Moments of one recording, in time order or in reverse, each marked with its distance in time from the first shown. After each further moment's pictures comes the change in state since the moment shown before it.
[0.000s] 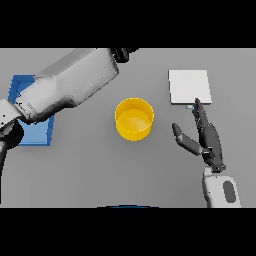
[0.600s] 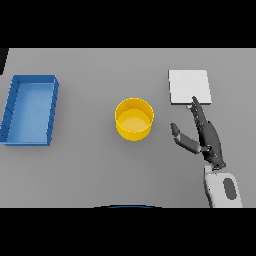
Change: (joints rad) left arm -0.074 0.226 0.469 0.454 0.508 0.140 0.105; right arm -0.029 -0.030 0.008 0.033 0.015 0.021 -0.035
